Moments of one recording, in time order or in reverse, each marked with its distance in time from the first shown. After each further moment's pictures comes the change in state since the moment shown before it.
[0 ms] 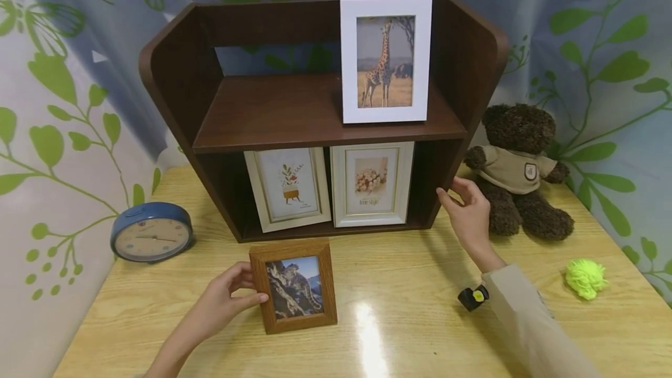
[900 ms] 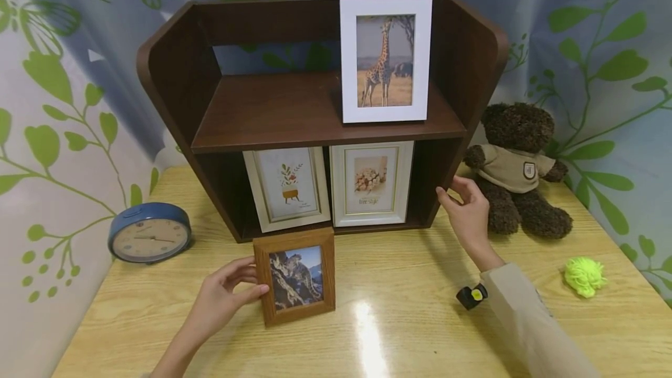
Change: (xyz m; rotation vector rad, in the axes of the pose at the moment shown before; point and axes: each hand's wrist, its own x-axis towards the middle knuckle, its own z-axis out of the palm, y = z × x) left_hand 0.001 -0.005 0.012 -0.094 0.229 0.069; right_hand 0.002 0.002 0.001 0.047 0.007 -0.001
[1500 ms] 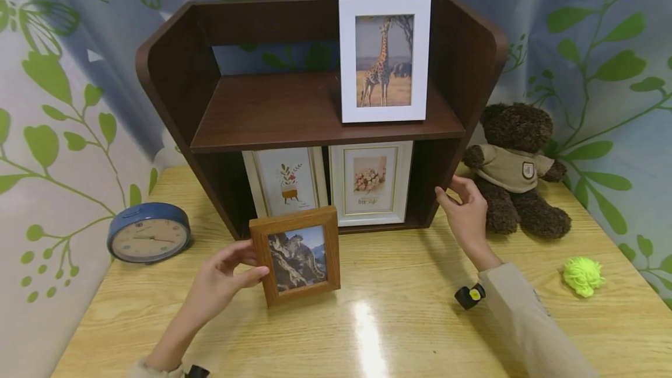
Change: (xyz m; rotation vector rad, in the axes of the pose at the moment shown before) left_hand 0.016 0.022 -0.006 -0.097 -0.005 0.265; right_hand -0.001 -0.001 0.002 0.005 0.003 0.014
